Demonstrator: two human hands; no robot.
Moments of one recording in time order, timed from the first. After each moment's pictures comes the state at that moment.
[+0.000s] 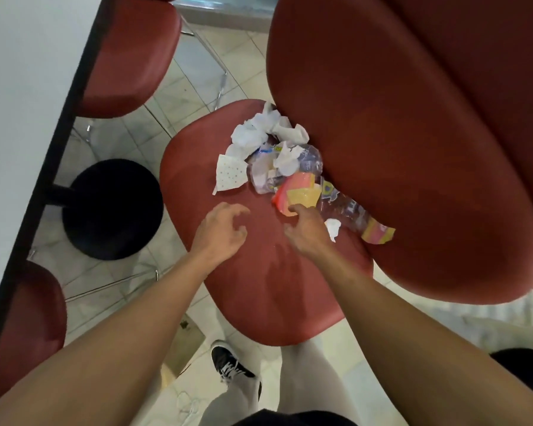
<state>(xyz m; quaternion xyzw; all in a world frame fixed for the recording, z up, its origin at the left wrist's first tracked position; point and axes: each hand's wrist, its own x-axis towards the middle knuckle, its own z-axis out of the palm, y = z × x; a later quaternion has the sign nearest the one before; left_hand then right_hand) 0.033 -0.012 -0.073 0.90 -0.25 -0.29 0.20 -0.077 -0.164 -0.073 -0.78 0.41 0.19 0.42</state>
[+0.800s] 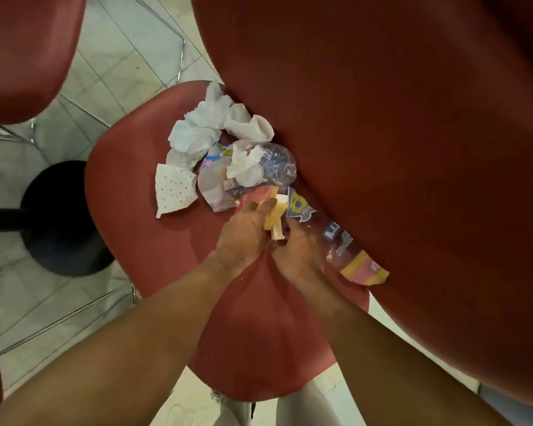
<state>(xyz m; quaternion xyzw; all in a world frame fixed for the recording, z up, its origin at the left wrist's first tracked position) 0.024 -0.158 -0.193 0.86 -0.36 -0.35 0.10 -0.081 -0.224 -0.202 -0.74 0.49 0.17 0.42</state>
